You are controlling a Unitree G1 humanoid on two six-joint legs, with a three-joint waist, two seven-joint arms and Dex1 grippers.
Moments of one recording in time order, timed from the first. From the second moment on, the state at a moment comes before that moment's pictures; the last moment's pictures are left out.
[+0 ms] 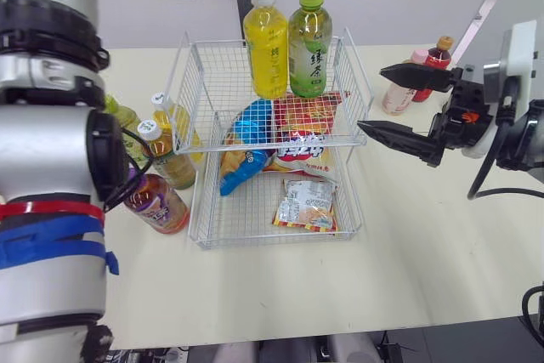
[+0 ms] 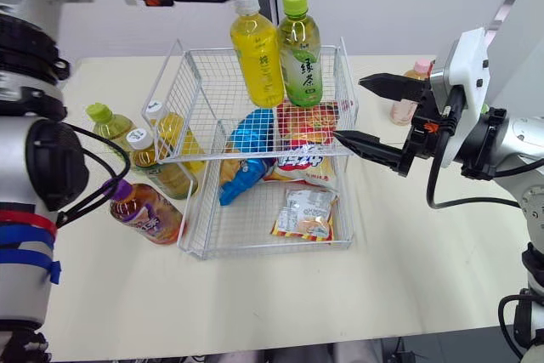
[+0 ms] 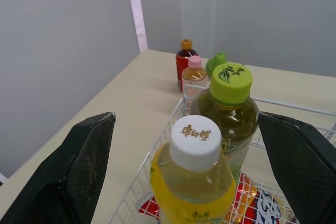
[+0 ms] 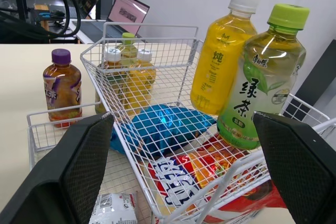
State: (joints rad) left arm -1.73 0.71 -0.04 0.94 -0.16 0.58 -1.28; right arm -0.65 -0.86 -0.21 -0.50 0.85 0.77 0.77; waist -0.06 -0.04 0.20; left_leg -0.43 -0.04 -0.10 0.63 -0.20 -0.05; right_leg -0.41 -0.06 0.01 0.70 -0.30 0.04
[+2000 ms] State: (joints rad) left arm -0.68 0.89 0.43 0.49 -0.39 0.49 -0.76; right arm -0.80 -0.66 0.06 -0.42 0.68 0.69 0.88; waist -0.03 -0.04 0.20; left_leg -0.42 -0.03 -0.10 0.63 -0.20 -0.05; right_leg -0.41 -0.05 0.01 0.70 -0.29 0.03
